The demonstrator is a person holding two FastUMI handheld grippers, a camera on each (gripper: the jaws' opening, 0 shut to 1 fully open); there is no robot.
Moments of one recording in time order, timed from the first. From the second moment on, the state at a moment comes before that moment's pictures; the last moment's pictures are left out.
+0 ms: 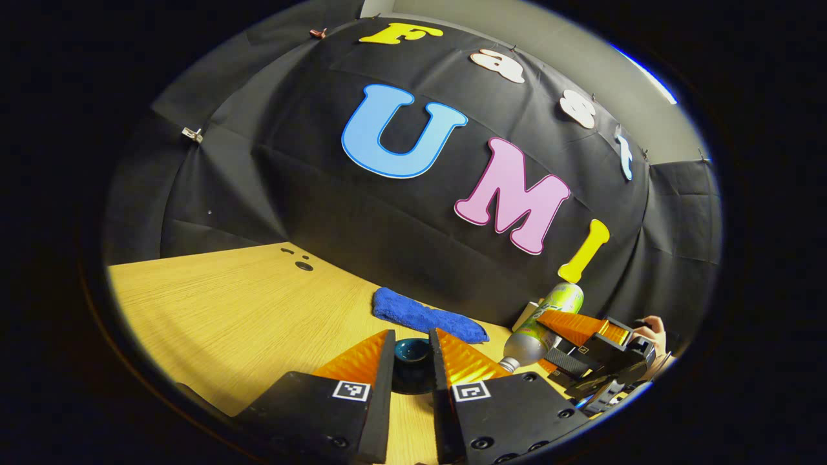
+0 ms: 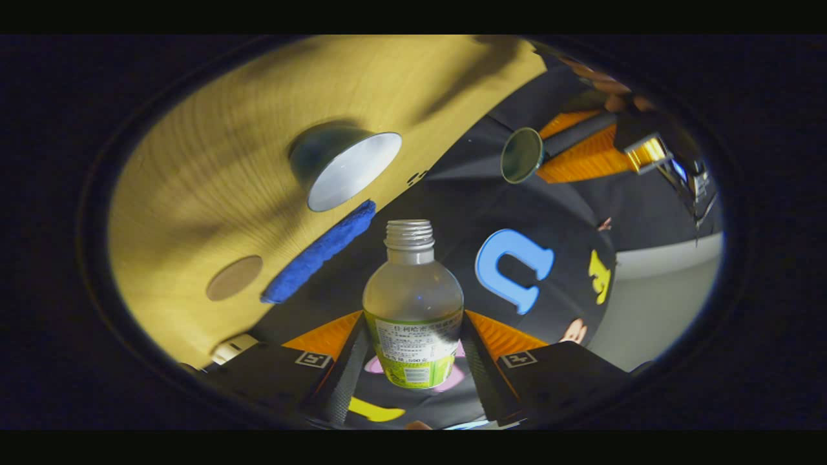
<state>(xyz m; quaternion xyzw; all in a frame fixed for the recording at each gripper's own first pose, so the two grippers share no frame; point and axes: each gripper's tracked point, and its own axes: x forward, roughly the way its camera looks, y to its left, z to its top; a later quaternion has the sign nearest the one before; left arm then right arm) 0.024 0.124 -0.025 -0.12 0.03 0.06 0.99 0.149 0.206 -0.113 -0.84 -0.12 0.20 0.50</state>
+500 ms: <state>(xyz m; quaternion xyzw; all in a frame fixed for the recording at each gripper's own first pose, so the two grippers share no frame) 0.024 0.125 -0.026 -0.12 0.03 0.07 0.99 0.132 0.175 -0.177 -0.51 0.13 0.24 0.81</state>
